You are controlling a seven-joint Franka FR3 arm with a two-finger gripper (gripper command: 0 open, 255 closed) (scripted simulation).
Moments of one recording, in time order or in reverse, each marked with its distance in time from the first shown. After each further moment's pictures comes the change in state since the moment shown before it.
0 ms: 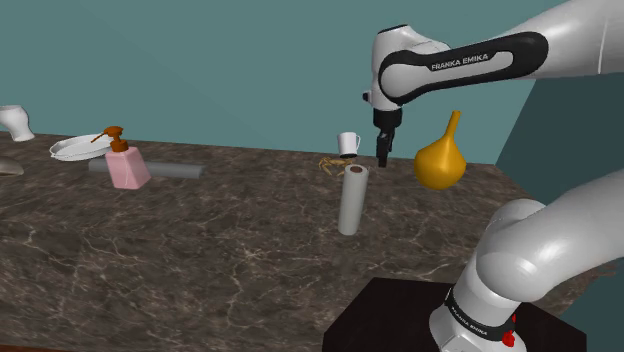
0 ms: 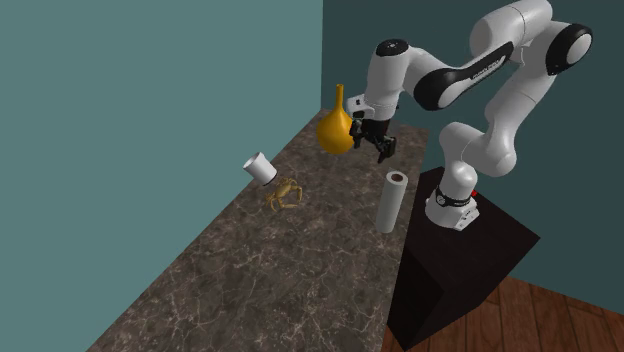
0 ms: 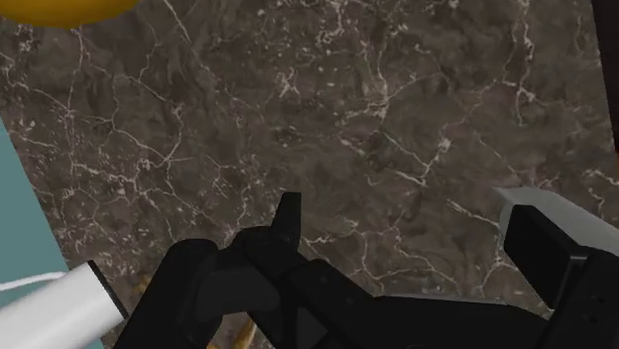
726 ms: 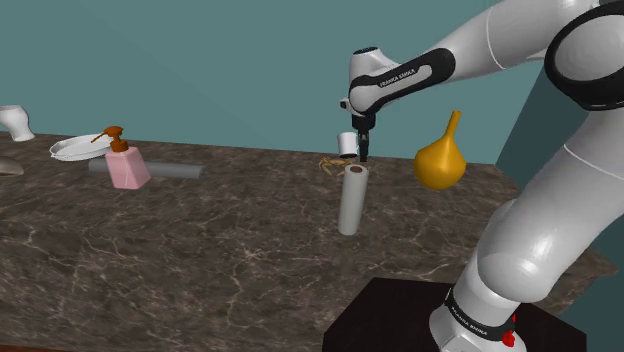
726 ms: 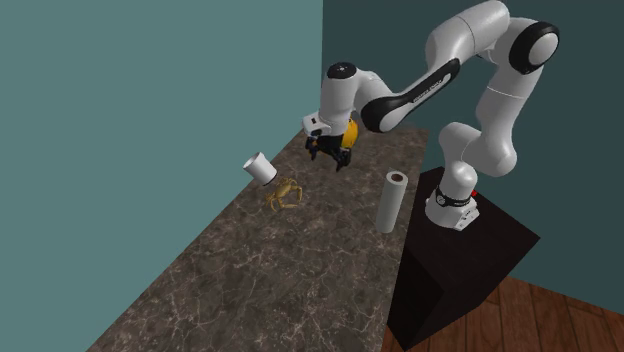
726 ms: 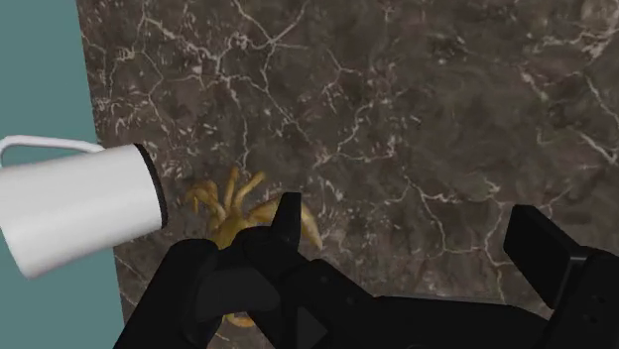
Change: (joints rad) arm 0.029 0.387 -0.130 0.199 -0.036 0.276 -0.331
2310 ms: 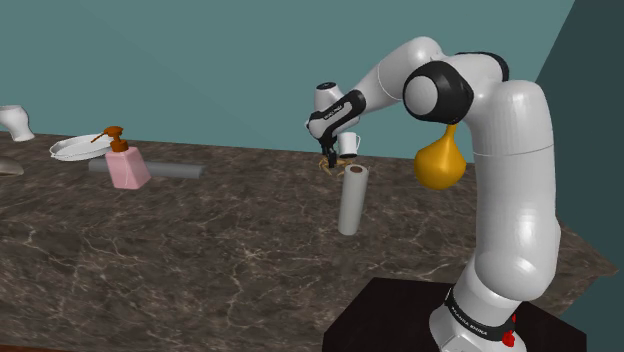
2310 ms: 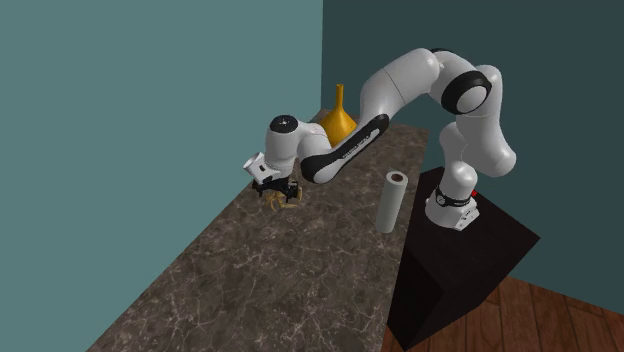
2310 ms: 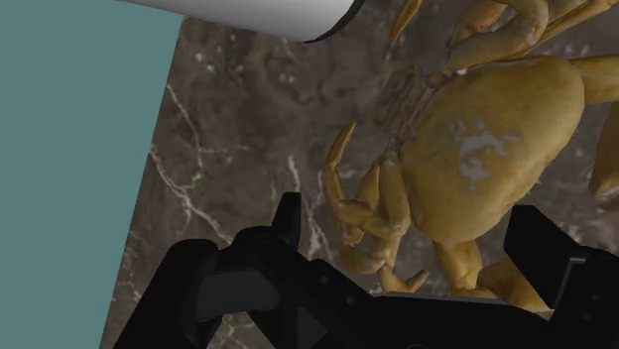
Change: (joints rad) arm -0.048 0.613 0.023 0.438 0.145 0.281 -0.425
